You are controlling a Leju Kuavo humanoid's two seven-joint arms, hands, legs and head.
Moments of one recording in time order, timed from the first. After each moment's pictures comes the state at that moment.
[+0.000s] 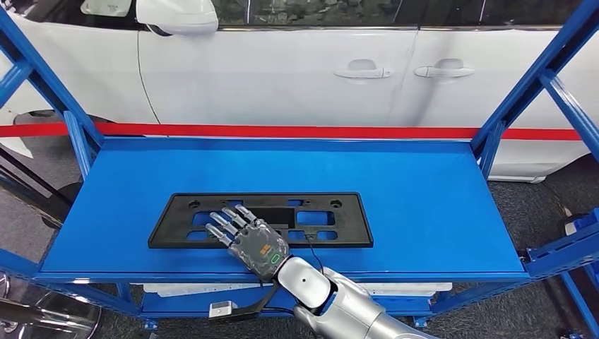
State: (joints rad) left arm -0.06 0.12 -0.45 -0.16 0.67 -0.03 -0.32; right arm -0.55 0.18 1.02 -0.95 1.19 -0.43 0.05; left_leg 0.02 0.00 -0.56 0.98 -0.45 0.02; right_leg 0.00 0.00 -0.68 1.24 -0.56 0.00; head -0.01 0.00
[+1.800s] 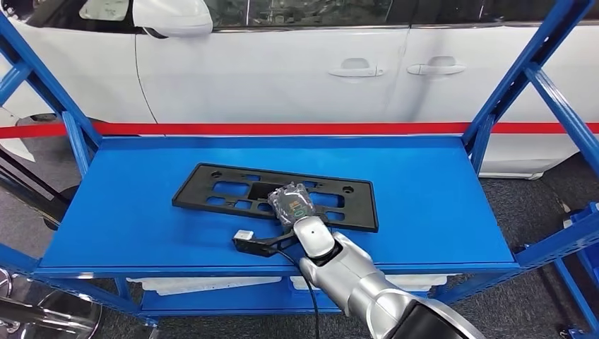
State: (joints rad) left arm -0.08 0.15 -0.47 -0.16 0.66 -0.12 -0.36; right arm -0.76 0.30 0.77 -0.50 1.09 -0.26 0.22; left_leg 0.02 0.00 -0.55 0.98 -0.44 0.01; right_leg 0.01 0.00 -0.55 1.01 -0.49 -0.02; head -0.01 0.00
